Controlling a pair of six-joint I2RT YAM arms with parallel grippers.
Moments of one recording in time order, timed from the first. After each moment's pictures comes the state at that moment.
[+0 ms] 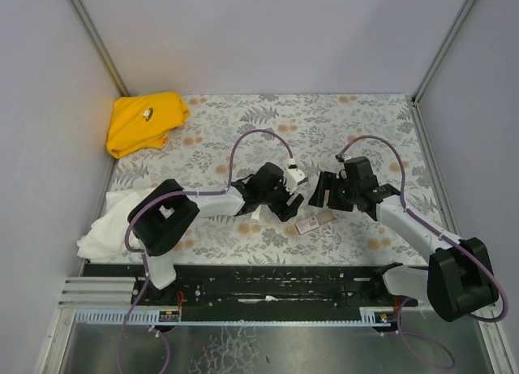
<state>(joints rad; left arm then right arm) -0.83 1.82 0.99 0.13 0.24 0.03 0.36 1.23 0.68 -0.34 -0.24 0.49</state>
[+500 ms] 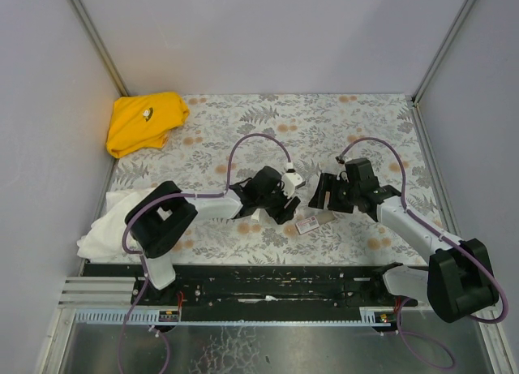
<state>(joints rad) -0.82 1.80 0.94 0.12 0.25 0.02 0.34 1.21 0.67 -0.36 -0.28 0.49</state>
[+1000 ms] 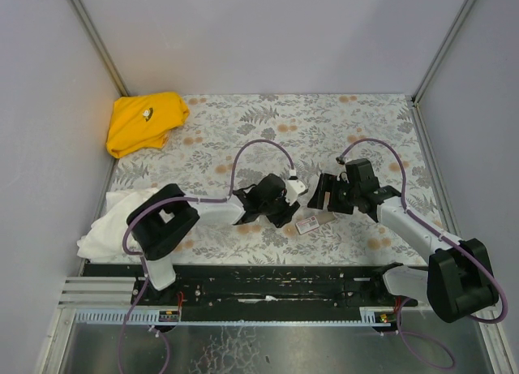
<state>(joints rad) -0.88 1.80 0.92 0.10 0.19 0.01 0.34 1.21 0.65 -0.35 -0.30 0.50</state>
